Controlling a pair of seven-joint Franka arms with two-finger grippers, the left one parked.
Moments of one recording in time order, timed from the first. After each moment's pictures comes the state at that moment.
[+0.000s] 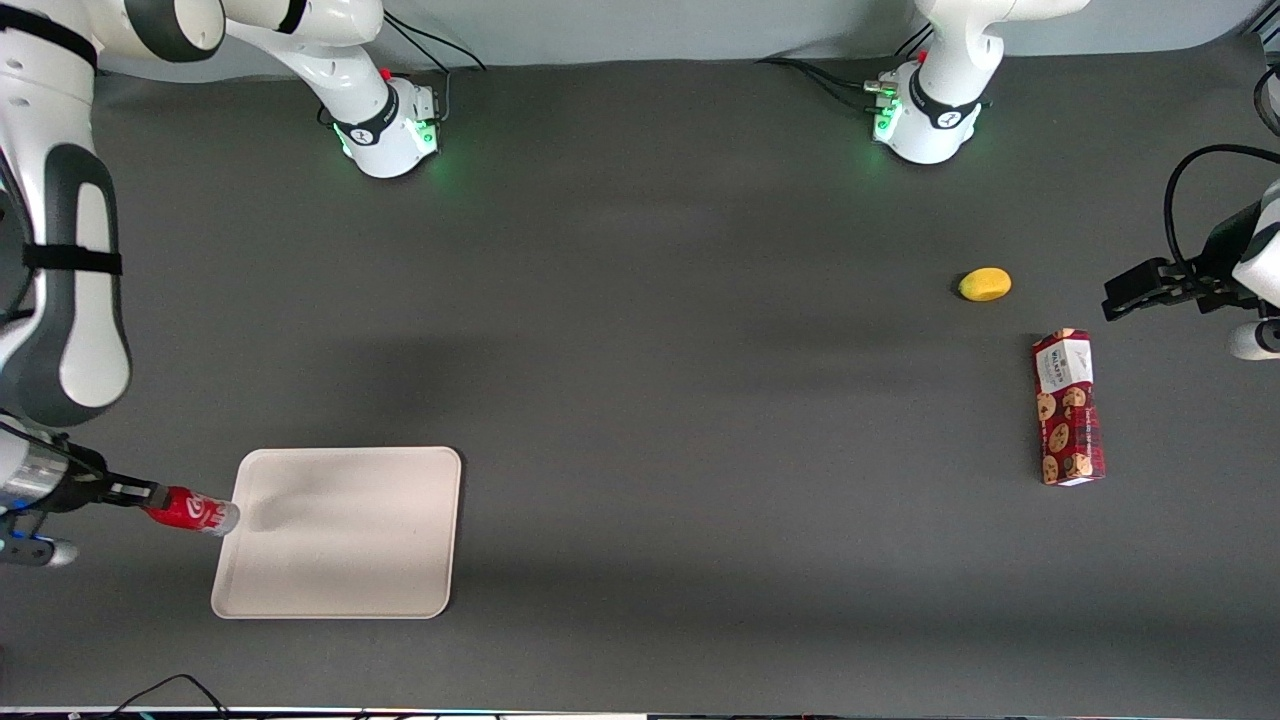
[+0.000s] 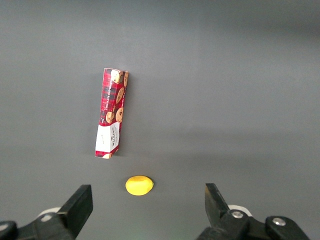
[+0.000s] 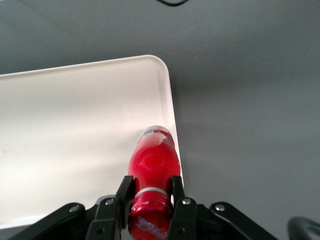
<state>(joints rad) -0.10 0.63 -0.12 -1.36 0.03 2.04 -0.05</state>
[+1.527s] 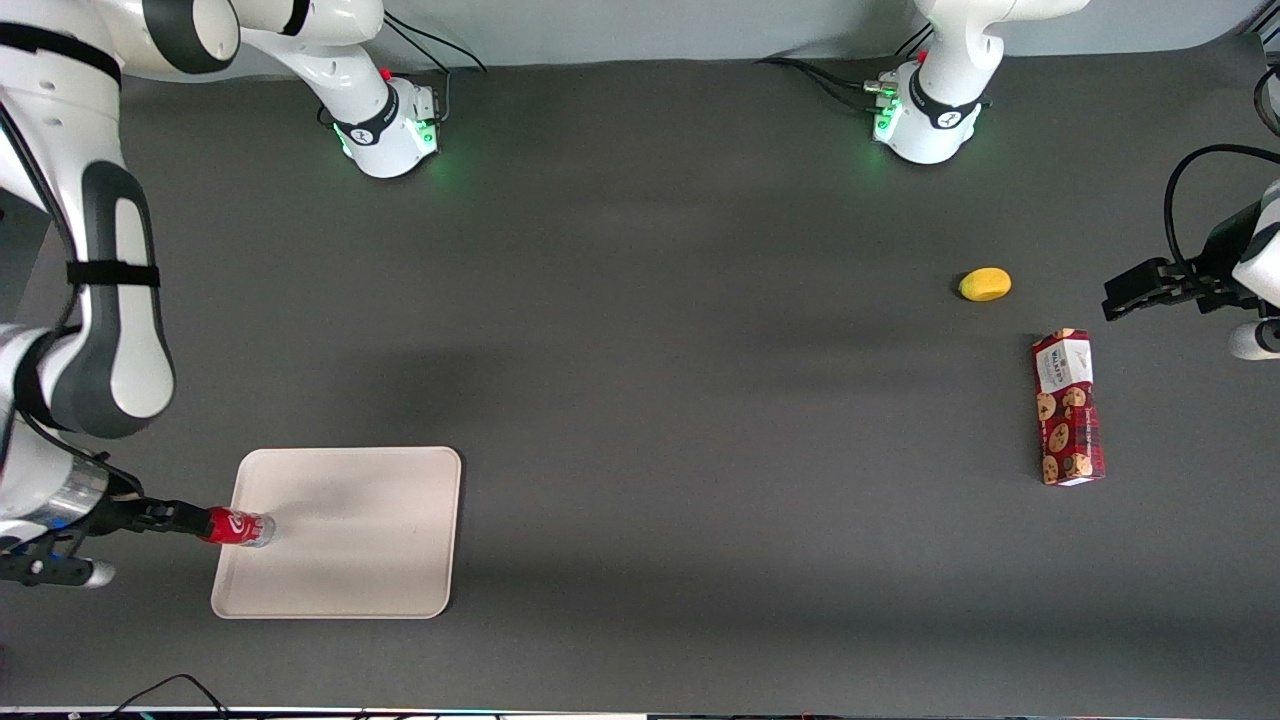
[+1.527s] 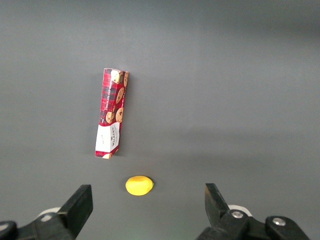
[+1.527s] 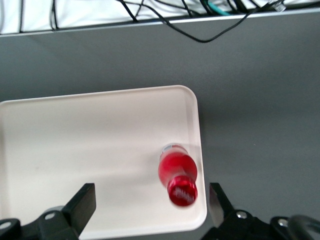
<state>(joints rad) -0.06 0.57 -0.10 -1.37 0.05 2.08 -0.05</state>
